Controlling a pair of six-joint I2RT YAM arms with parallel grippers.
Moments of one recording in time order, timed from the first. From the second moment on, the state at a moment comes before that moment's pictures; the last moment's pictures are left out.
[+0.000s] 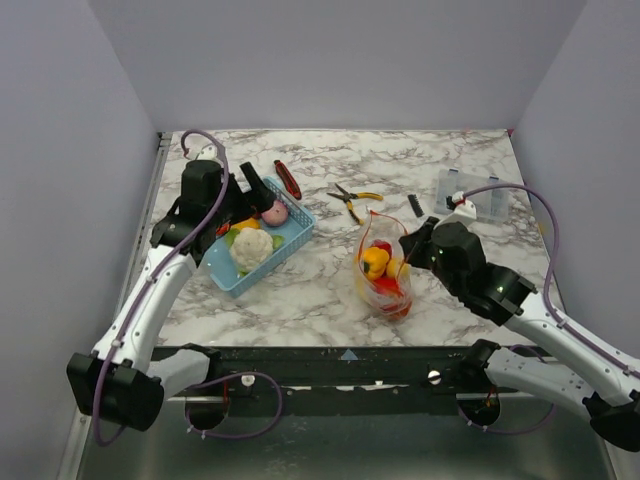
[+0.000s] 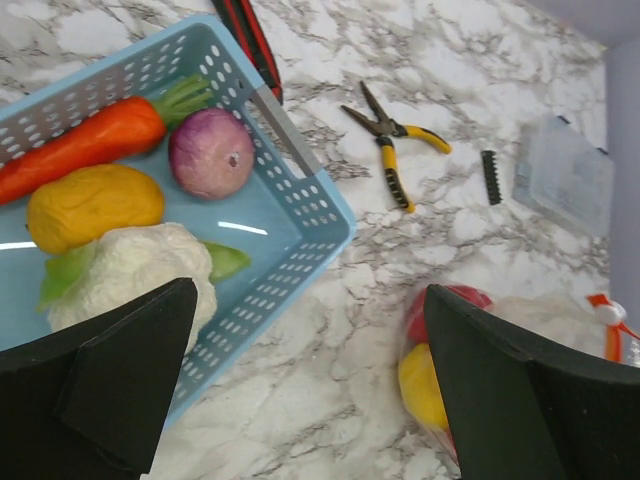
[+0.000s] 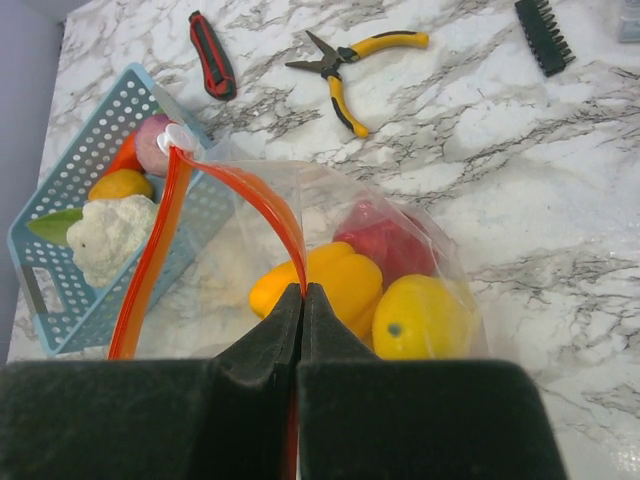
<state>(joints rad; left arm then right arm) -0.26 1.07 1.07 -0.48 0.09 -0.61 0.79 0.85 0.82 -0.44 0.48 0.73</state>
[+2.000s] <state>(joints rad) -0.20 1.93 1.47 -0.61 0.17 -0.31 0.79 0.91 0.88 -0.42 0.44 0.73</state>
